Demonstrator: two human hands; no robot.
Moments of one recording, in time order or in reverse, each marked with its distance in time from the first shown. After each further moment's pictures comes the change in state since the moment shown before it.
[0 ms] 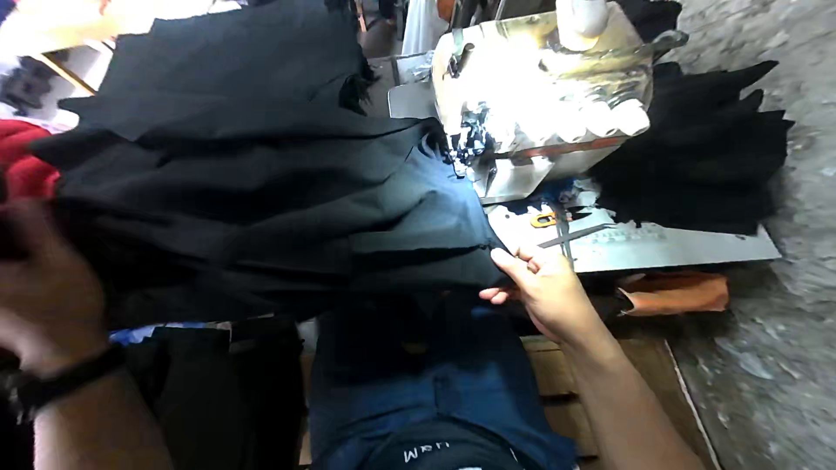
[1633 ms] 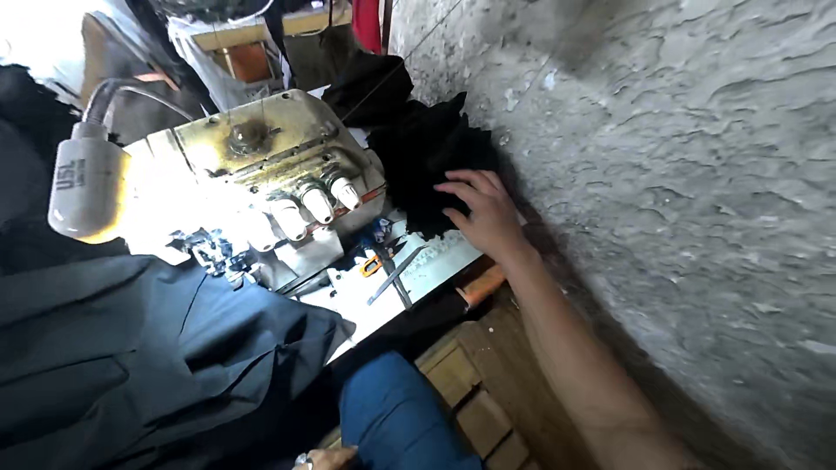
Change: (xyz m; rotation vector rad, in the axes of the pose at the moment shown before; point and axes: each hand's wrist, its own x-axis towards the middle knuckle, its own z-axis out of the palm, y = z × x) left_hand -0.244 0.158 0.127 -0.817 -1.282 0.458; right_hand 0.090 -0.017 -0.247 -1.220 0.470 -0.571
